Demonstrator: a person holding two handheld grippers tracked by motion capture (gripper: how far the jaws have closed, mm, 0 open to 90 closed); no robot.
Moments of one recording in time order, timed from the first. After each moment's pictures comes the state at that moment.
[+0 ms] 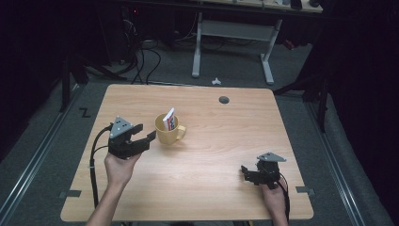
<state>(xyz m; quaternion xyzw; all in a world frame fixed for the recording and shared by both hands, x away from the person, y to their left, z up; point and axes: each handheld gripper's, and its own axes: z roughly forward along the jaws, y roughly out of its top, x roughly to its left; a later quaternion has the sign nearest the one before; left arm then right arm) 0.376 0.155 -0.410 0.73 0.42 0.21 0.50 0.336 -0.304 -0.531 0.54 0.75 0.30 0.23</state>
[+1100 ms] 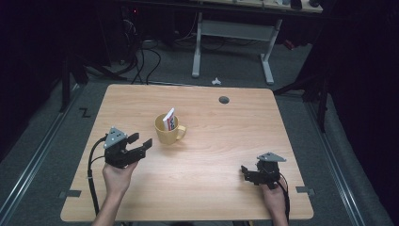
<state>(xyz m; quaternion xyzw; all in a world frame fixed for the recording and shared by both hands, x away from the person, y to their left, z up) 0.365 0.170 -0.439 0.71 0.45 0.19 0.51 0.336 -0.304 -0.531 0.54 0.75 0.30 0.23</state>
